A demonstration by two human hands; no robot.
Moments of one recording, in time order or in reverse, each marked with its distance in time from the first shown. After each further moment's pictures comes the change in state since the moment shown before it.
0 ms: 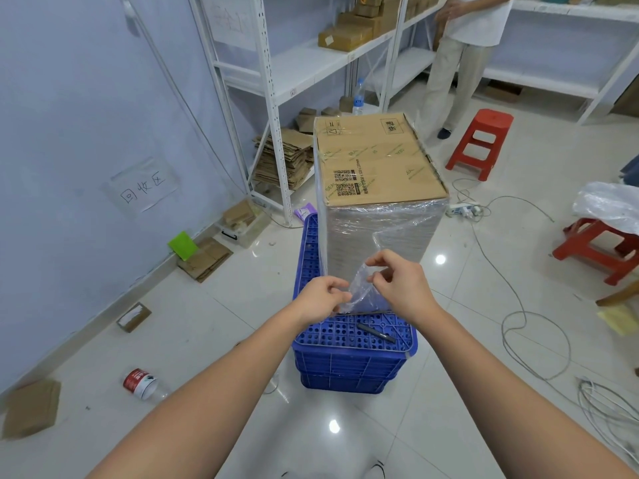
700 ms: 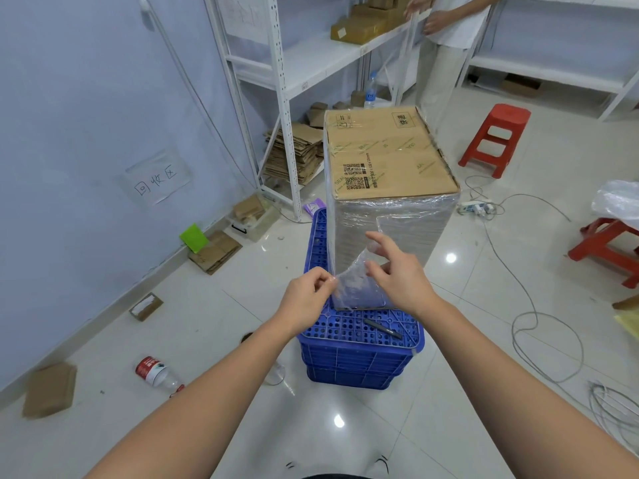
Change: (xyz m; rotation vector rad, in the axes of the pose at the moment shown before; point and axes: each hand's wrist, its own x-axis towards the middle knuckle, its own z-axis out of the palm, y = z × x) left_hand -0.028 -0.020 -0.014 0.110 0.296 0.155; right_hand 0.008 -0.005 0.008 0.015 -0.088 -0.081
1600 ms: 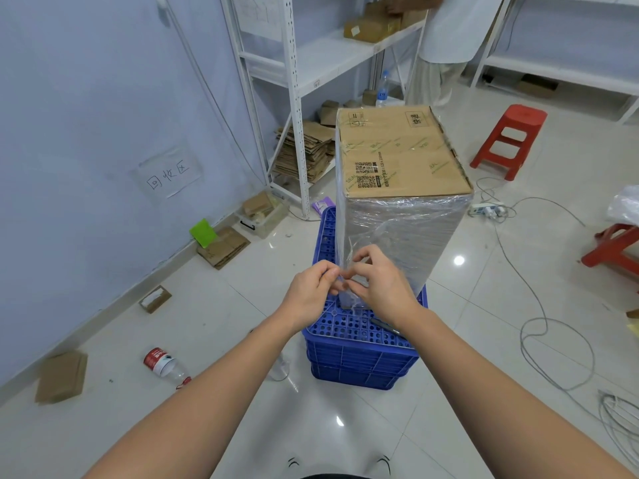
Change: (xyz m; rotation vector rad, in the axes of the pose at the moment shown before) left_hand -0.007 0.010 -0.011 -0.097 -0.012 0.082; right_hand 0.002 -0.002 0.040 -0.330 -0.004 -0.335
